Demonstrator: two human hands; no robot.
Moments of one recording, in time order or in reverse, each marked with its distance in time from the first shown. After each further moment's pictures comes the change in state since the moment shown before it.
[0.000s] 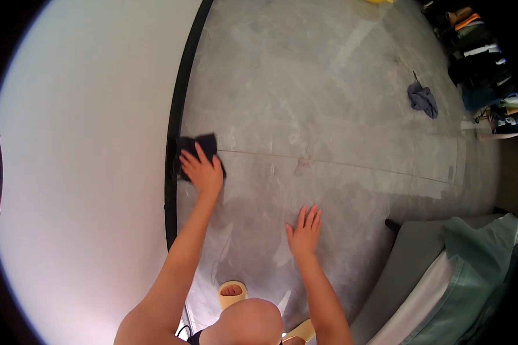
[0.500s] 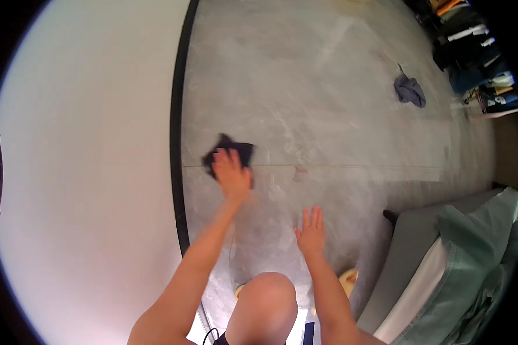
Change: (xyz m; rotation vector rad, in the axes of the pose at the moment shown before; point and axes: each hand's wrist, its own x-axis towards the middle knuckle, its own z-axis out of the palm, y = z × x) left_hand 0.002 0.058 0.012 -0.114 -0.097 0.400; right_hand 0.003 0.001 -0.019 -0.036 -0.123 0.047
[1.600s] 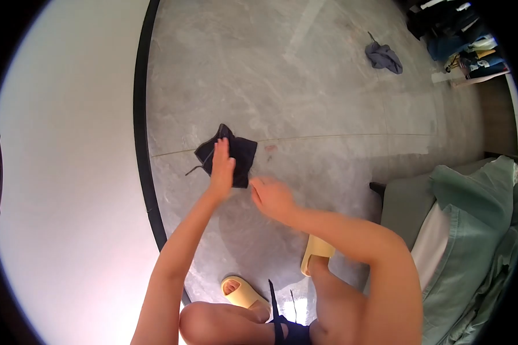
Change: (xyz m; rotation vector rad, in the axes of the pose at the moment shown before) left_hand -0.031 0.039 -0.028 -0.748 -0.294 0.068; right_hand 0.052 -0.033 -0.077 0.326 0.058 -0.451
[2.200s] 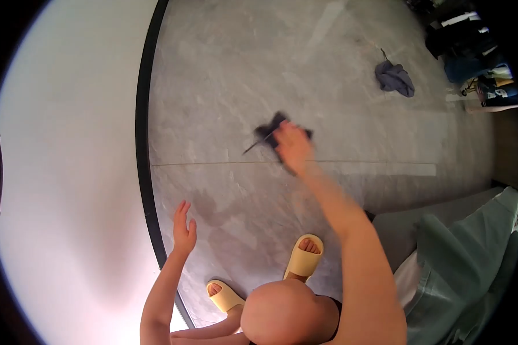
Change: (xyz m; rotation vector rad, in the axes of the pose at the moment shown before) left_hand -0.108 0.037 -0.079 0.248 0.057 -0.208; right_hand 0.115 0.176 -0.037 -0.471 0.305 -0.274
